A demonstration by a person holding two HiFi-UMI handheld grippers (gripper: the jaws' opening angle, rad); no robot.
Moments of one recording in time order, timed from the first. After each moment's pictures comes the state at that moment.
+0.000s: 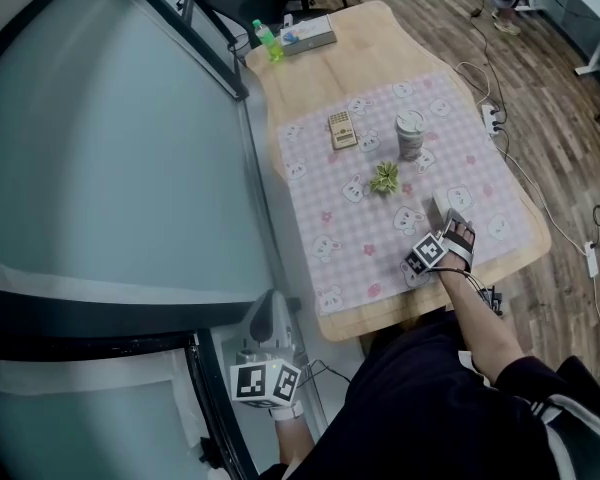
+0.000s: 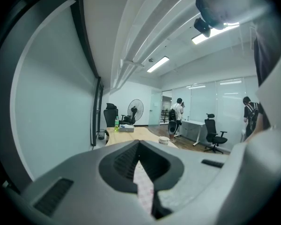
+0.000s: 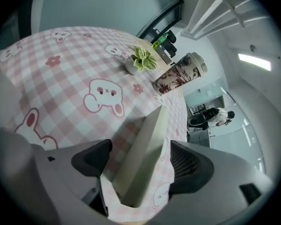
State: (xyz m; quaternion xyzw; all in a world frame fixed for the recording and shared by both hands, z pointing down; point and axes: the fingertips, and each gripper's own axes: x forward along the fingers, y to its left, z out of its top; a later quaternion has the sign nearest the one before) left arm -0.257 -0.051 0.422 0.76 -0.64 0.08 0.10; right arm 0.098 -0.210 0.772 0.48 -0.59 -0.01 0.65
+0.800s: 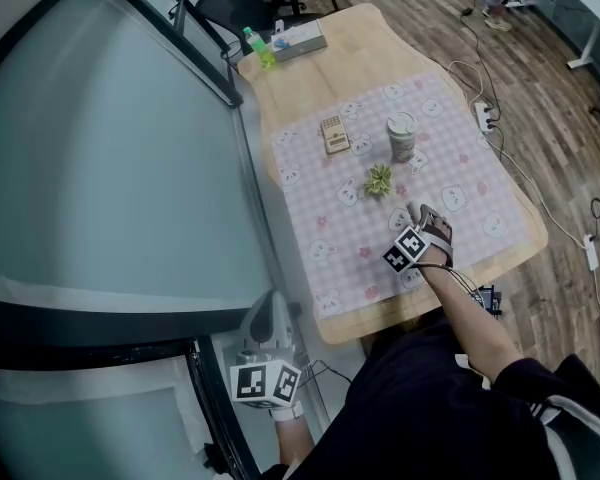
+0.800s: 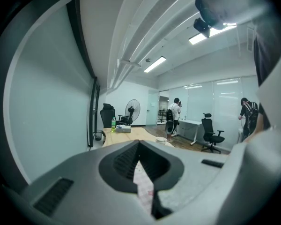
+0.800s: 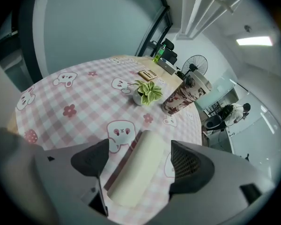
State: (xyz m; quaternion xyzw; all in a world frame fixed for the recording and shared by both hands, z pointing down) left arm -0.247 -0.058 0.420 0.77 -0.63 0.08 0.10; right arm 0.020 -0.224 0.738 0.45 -0.69 0.04 0.56
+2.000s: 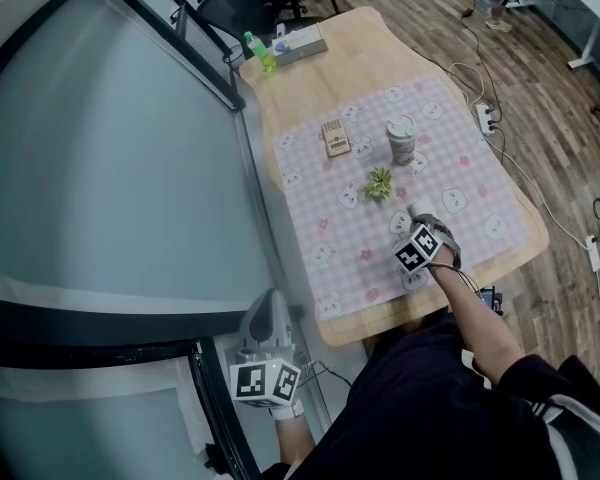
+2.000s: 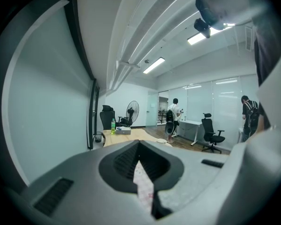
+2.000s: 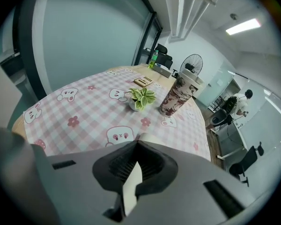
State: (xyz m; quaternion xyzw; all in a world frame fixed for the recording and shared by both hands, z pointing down) left arm -0.242 -0.065 0.415 0.77 -0.63 0.08 0.08; right arm 0.028 -0.231 0.725 0.45 -0.74 0.07 0.49
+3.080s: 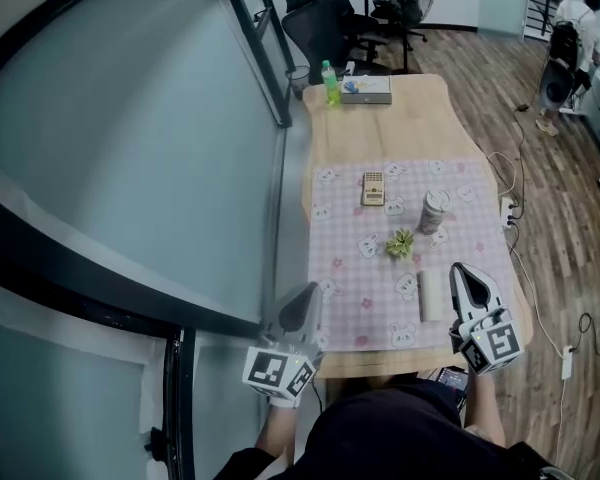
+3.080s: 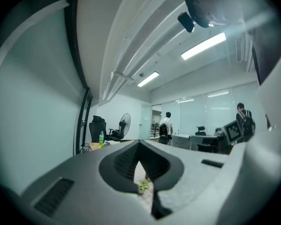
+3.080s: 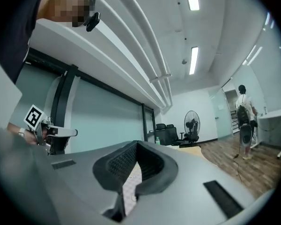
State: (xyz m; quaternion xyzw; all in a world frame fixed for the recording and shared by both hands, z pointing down) left arm -0.199 -0.107 0.384 0.80 -0.60 0.00 0.04; right arm 0.045 -0.179 0.388 0.42 -0.91 0.02 -0.04
